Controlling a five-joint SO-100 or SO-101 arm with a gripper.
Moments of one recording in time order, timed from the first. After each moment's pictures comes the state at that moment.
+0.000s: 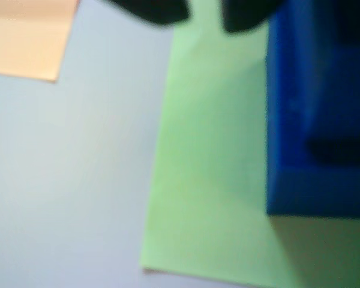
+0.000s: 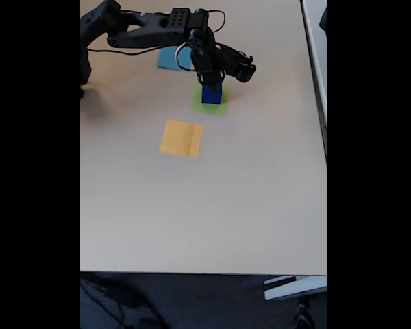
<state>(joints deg) 12.0 48.3 31.7 85.6 73.0</state>
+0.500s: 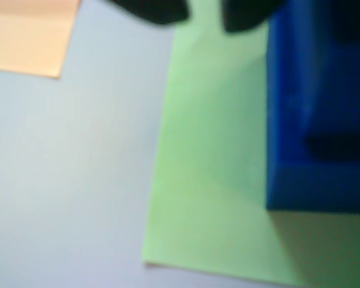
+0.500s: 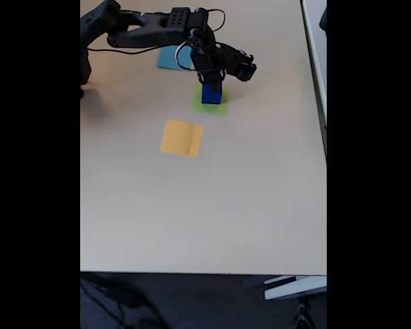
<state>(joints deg) 12.0 48.3 31.3 85.7 73.0</state>
